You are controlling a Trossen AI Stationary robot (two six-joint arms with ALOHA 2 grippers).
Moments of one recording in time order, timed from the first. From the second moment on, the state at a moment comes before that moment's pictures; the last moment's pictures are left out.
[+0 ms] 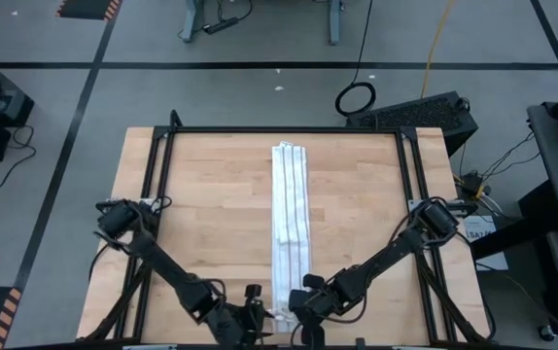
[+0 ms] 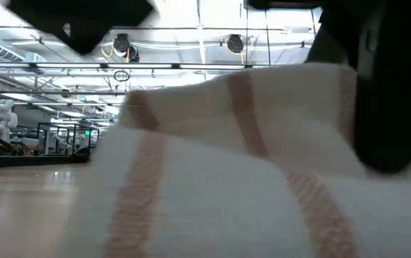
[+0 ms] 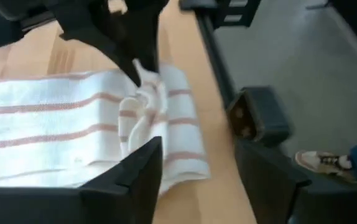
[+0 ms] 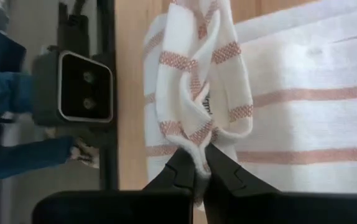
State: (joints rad) left arm -0.76 1.97 1.22 0.08 -0.39 -0.43; right arm 0.61 2.05 1.39 -0.32 0.00 0.77
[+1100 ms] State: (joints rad) left arm -0.71 2.14 1.22 0.18 -0.36 -0.26; right arm 0.60 2.02 1.35 -0.33 0.01 0.73
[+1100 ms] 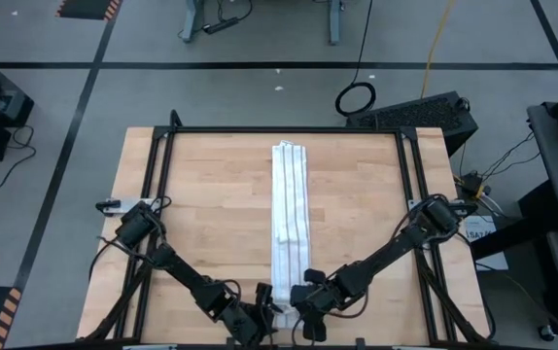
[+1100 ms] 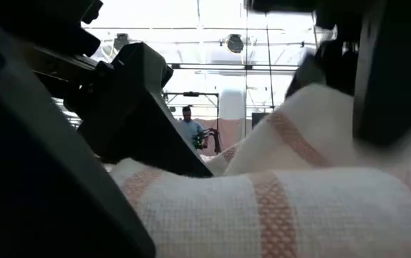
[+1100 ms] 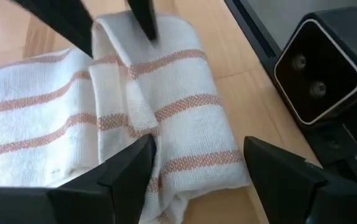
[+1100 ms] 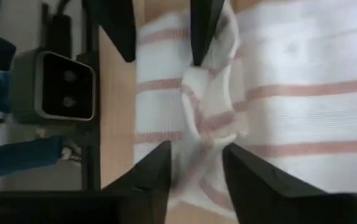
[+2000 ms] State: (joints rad) left arm -0.68 2.14 1.22 0.20 -0.33 -0.38; right arm 0.78 2.09 1.35 -0.09 0.45 0.53
